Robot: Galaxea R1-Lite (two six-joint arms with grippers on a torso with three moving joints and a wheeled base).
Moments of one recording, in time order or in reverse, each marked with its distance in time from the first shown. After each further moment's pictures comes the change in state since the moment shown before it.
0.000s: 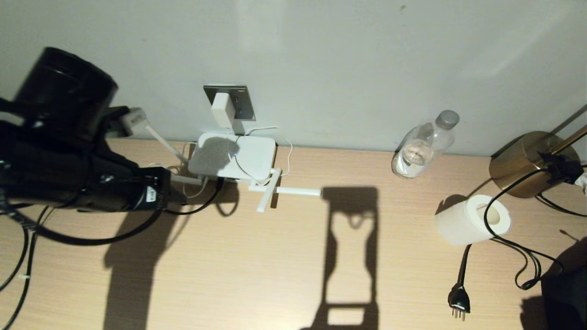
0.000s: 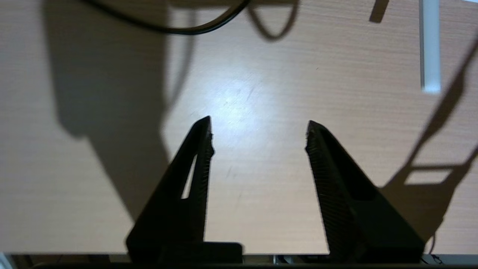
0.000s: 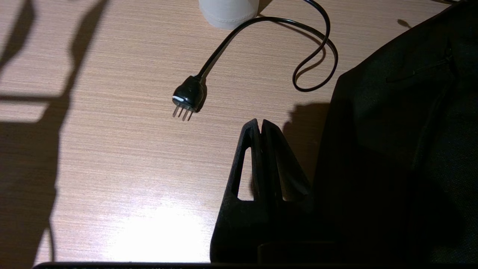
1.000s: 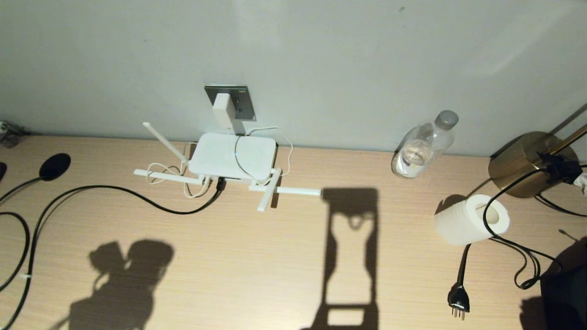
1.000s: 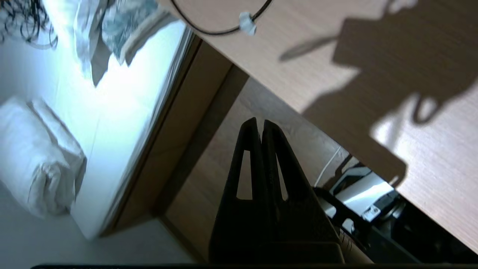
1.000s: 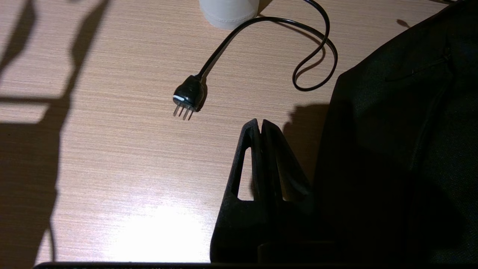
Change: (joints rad) left arm 0.302 -0.843 0.449 0.487 0.494 -0.150; right arm 0.000 0.000 0.000 0.000 0.000 0.000
